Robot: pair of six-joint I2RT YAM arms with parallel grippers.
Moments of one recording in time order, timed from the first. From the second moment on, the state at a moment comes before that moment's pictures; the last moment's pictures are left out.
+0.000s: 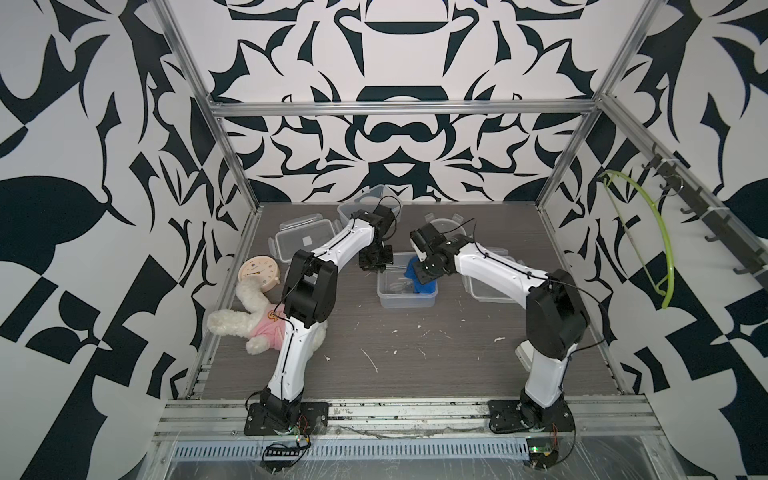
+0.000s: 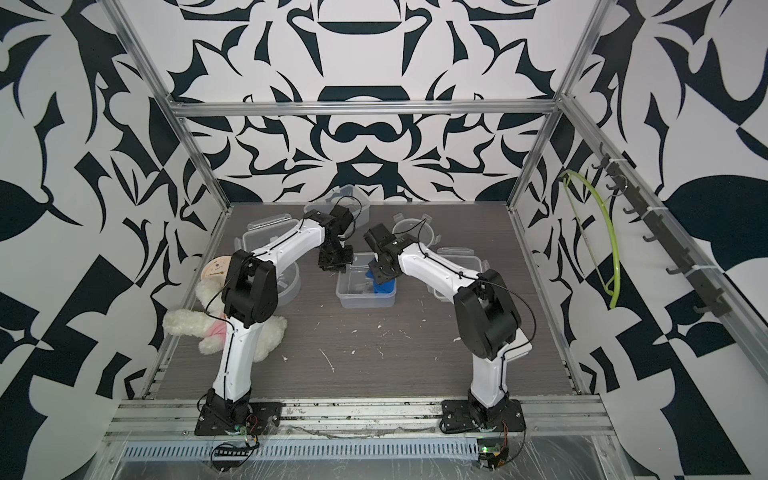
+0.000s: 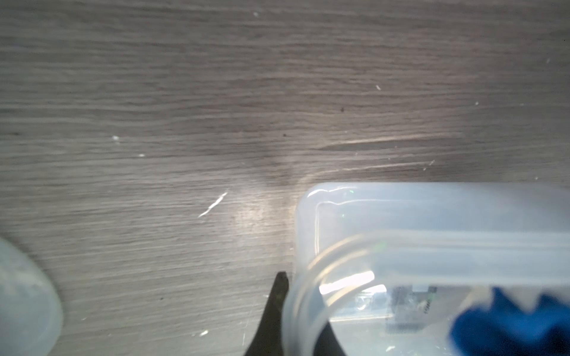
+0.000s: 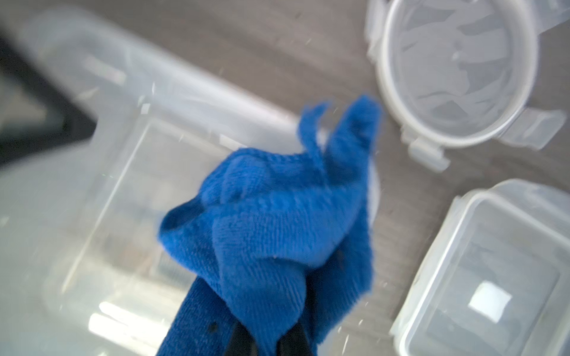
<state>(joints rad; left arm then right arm) -0.51 2.25 1.97 -1.15 0.11 -0.50 0.64 1.82 1.42 -0.77 0.14 0.19</state>
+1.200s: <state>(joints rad) -0.46 2.24 1.92 -1.15 0.08 -0.55 0.71 2.02 1.49 -0.44 -0.39 0.46</state>
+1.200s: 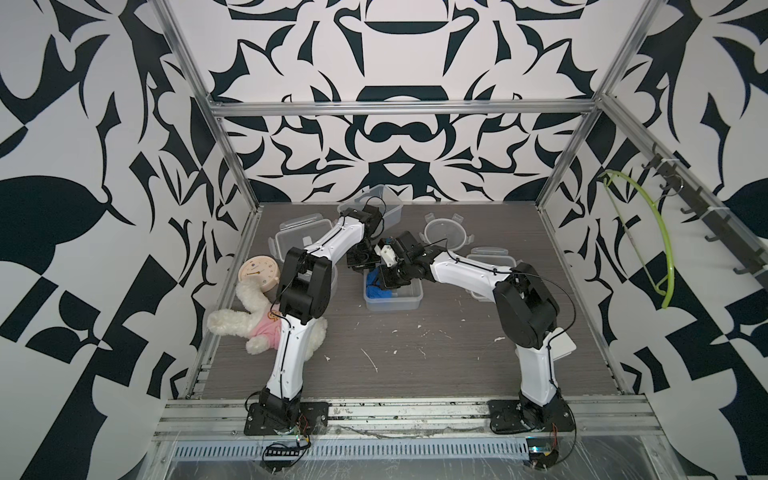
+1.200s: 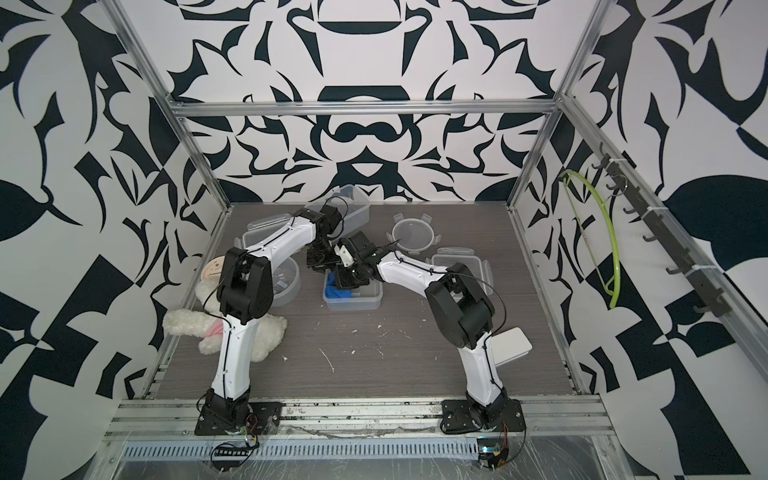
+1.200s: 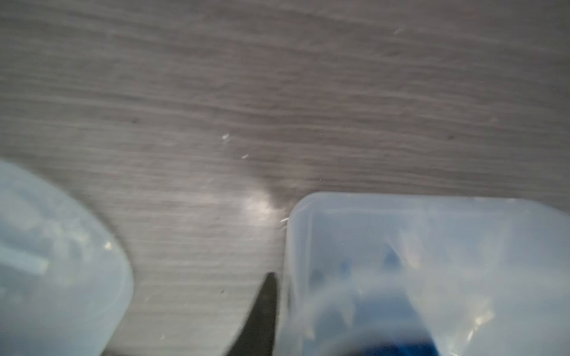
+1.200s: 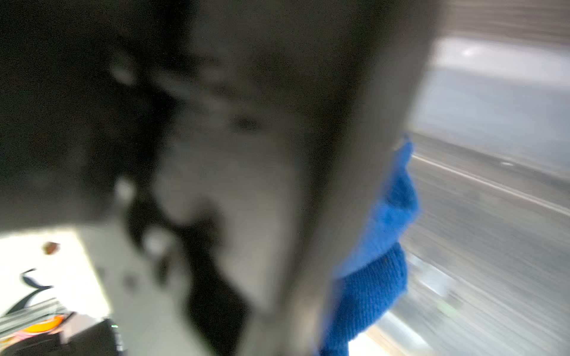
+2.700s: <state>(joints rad) -0.50 2.18 1.81 -0.96 0.17 -0.59 0.58 2.02 1.69 -0.78 0.25 0.24</state>
